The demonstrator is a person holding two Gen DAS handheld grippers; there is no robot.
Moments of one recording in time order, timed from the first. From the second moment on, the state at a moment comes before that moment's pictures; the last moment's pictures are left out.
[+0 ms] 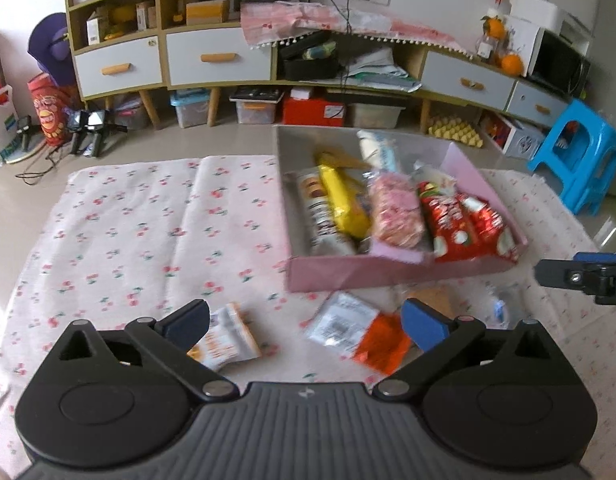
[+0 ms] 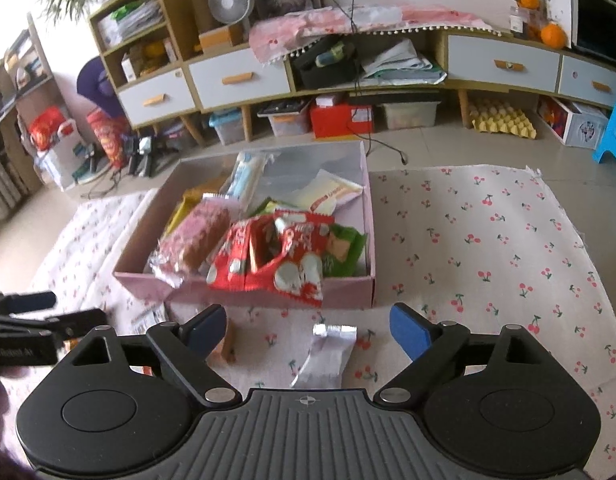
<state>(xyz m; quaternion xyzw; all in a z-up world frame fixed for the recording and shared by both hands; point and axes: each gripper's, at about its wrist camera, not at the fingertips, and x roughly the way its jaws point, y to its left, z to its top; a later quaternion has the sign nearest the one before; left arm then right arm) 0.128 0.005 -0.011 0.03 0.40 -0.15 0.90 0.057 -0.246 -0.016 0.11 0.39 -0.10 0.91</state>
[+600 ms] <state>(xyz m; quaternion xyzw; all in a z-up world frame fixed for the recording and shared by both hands) 0.119 0.068 -0.034 0.09 0.41 -0.15 0.90 0.055 -0.207 -0.035 0.02 0.41 -0.06 0.91</state>
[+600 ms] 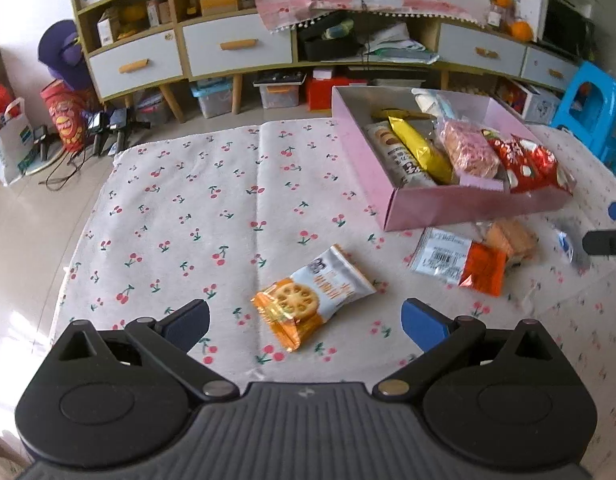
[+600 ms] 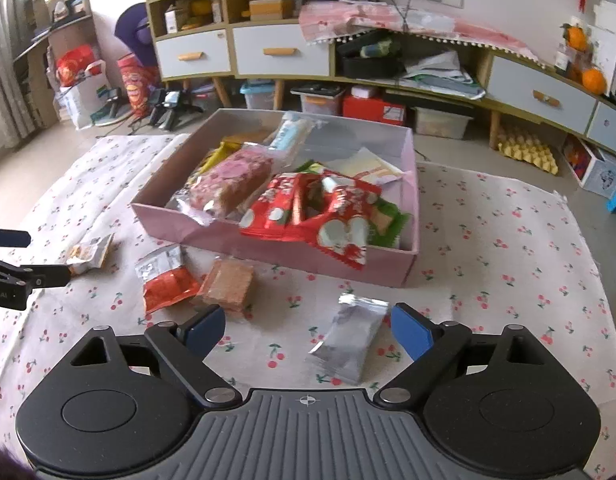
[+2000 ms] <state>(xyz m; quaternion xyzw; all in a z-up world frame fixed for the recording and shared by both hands) 0.125 0.078 -0.049 0.13 0.44 -0.18 0.87 0.117 -0.115 -0.074 -0.04 0.37 0.11 0.92</state>
